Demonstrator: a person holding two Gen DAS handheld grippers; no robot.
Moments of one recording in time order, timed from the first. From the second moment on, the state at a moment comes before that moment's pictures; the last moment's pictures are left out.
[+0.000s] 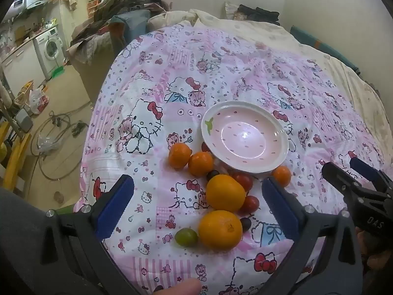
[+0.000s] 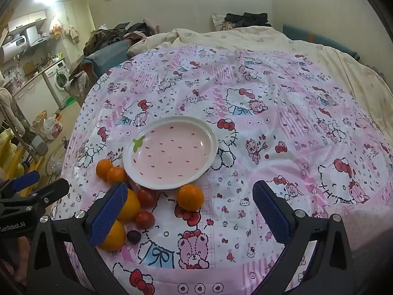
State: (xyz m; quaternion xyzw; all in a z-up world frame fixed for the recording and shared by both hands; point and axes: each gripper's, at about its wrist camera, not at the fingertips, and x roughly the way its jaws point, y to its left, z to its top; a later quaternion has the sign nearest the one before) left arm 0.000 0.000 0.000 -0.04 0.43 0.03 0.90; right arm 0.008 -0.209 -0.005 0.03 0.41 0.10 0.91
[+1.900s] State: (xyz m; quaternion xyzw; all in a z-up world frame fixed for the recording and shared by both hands) left arm -0.002 0.002 -0.007 -0.05 0.43 0.03 0.90; right arm 0.009 -0.204 -0.010 0.03 0.41 0.10 0.90
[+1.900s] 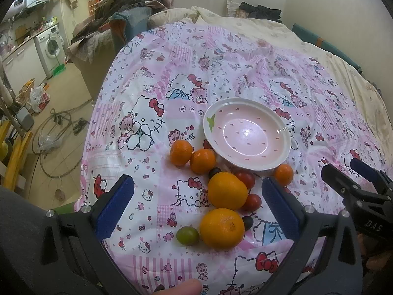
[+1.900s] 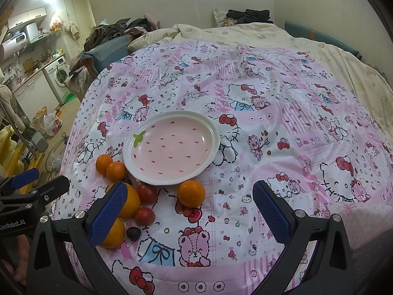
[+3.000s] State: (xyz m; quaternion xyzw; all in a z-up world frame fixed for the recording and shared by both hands) left arm -0.002 0.003 -0.011 -0.05 0.44 0.03 0.90; right arm 0.007 -0.200 -0.013 0.03 0.42 0.10 0.90
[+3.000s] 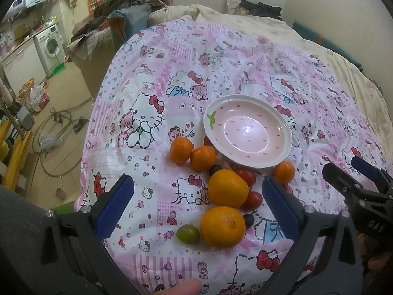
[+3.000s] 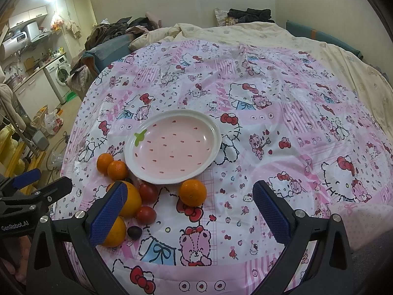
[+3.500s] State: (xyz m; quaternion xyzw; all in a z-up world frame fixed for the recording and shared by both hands) left arm 0.005 -0.001 -0.015 -0.05 0.47 0.02 0.88; right arm 0.003 -0.200 -0.014 0.04 0.42 0.09 0.90
